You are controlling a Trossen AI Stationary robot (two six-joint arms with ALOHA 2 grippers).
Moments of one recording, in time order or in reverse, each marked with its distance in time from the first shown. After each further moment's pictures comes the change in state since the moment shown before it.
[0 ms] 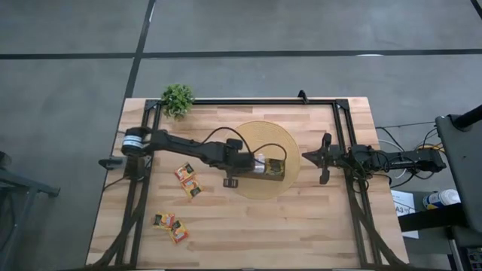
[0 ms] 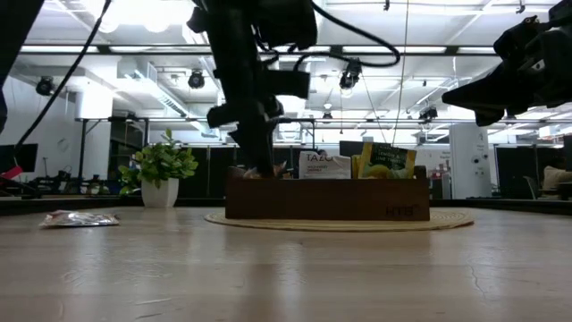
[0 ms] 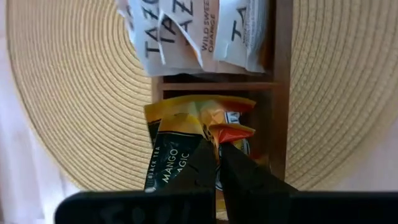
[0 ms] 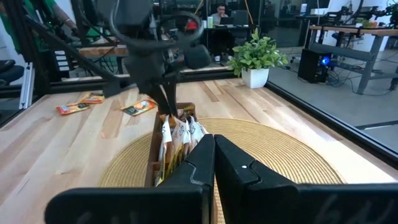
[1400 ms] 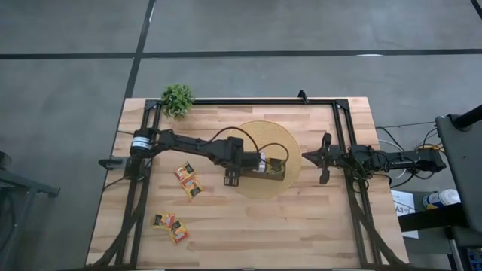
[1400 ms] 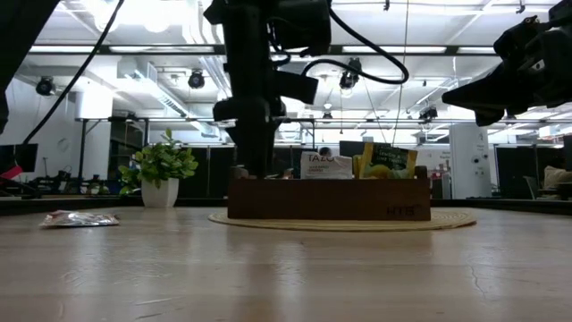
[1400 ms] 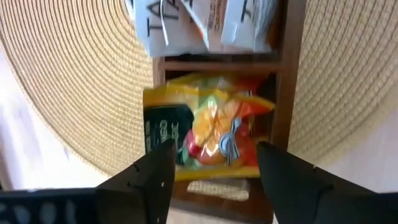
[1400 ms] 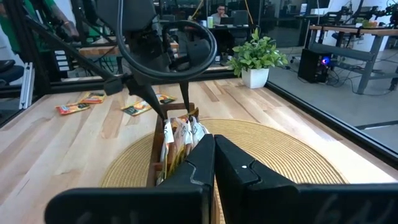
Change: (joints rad) left arm 0.008 0.091 0.171 -0.221 -0.009 -0.042; right arm 0.000 0.000 0.000 0.000 0.000 0.000
